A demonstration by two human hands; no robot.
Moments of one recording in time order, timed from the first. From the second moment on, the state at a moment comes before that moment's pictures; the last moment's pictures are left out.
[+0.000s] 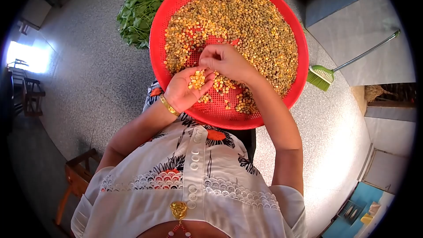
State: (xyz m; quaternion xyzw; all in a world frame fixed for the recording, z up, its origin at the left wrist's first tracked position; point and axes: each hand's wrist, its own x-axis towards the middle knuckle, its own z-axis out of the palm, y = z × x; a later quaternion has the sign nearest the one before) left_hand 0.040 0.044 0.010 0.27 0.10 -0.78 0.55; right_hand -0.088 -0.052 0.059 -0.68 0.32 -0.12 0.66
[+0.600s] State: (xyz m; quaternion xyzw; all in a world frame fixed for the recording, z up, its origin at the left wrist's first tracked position) left_hand 0.040 0.044 0.003 0.25 0.09 -0.79 0.56; right_hand -0.077 -0.076 0.040 -0.89 0.37 -0.10 0.24
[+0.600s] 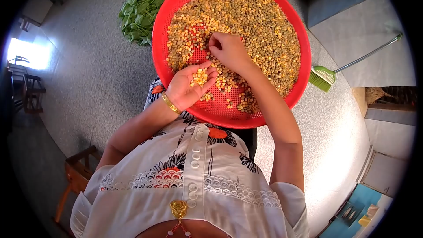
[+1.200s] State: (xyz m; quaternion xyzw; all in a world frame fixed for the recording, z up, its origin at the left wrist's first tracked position) left_hand 0.023 0.059 0.028 0.40 -0.26 -0.54 0.69; right_hand -0.051 0.023 0.004 0.02 0.14 -0.35 0.93
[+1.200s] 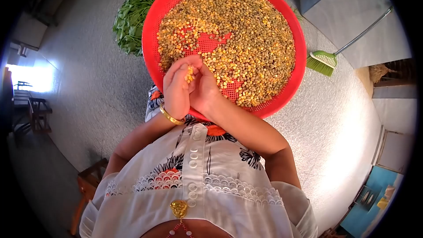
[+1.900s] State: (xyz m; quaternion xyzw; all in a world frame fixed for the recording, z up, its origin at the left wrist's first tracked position) left_hand 0.025 0.060 0.033 0.38 -0.41 -0.48 0.68; right_hand -0.195 -0.004 0.067 0.08 0.14 -0.53 0.83
